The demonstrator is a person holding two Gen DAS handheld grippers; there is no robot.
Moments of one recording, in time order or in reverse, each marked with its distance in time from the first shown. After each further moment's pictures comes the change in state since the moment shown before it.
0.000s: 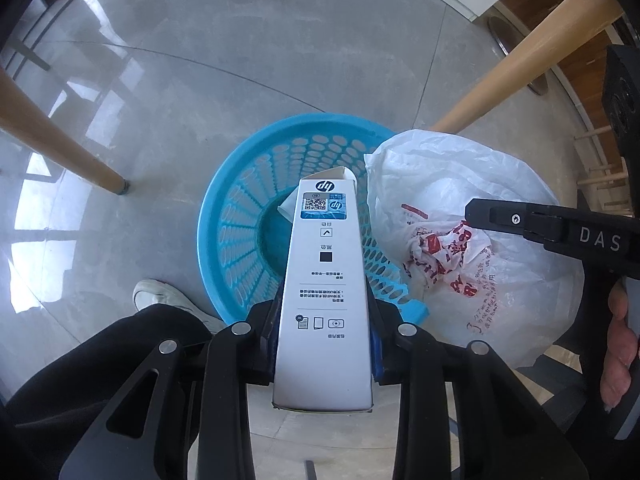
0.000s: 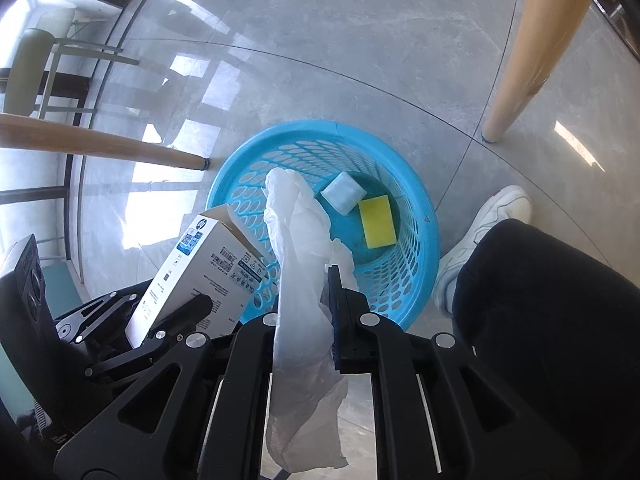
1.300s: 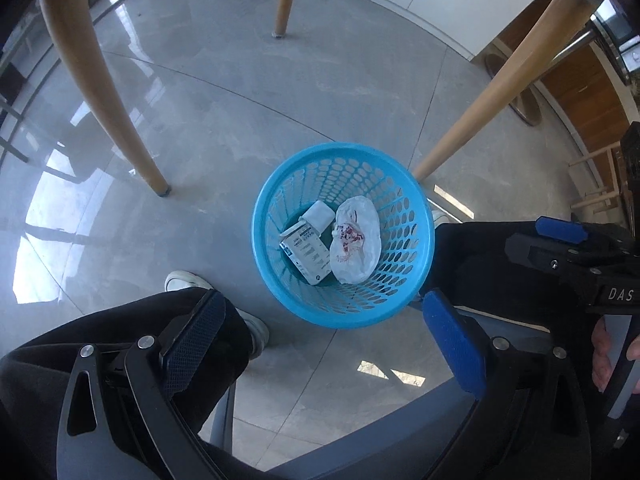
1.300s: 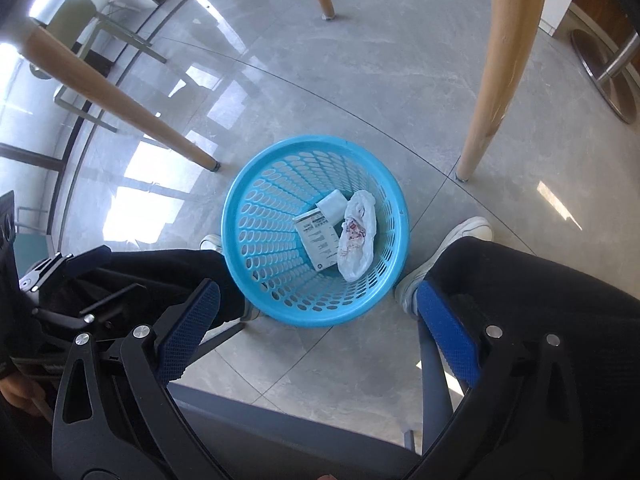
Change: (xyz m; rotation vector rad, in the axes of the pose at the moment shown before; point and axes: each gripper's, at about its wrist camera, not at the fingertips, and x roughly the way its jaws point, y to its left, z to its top) left arm -0.094 0.016 -0.060 -0.038 -0.156 0.026; right arm -0.085 0.027 -0.076 -0.168 -0.164 -0.084
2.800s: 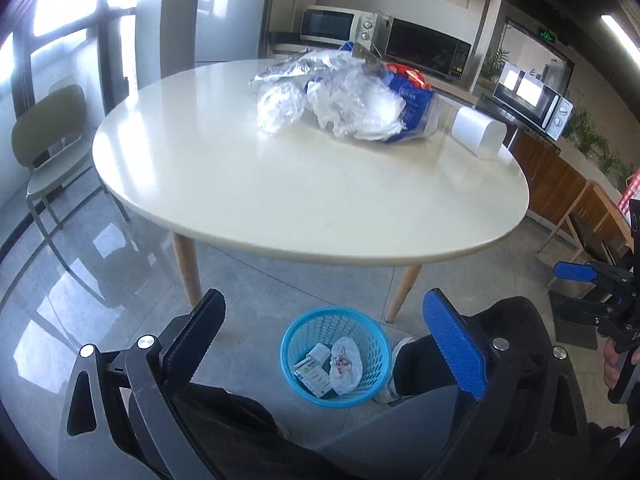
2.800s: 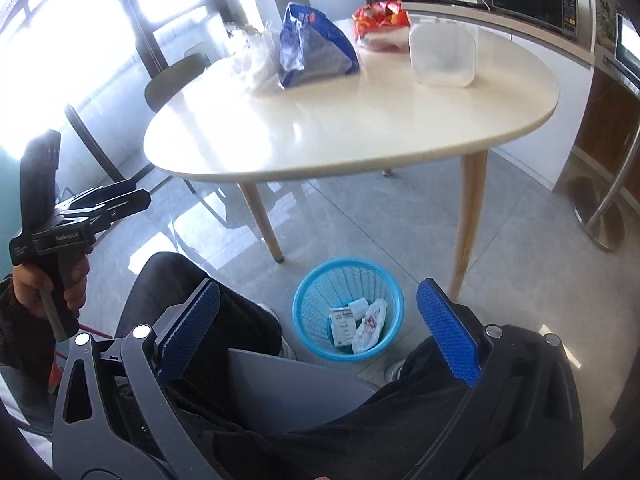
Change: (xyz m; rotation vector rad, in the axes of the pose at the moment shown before) left arm -0.249 -0.028 -0.050 0.094 -0.618 0.017; right arm -0.282 0.052 -0.103 -0.280 -0.517 0.096
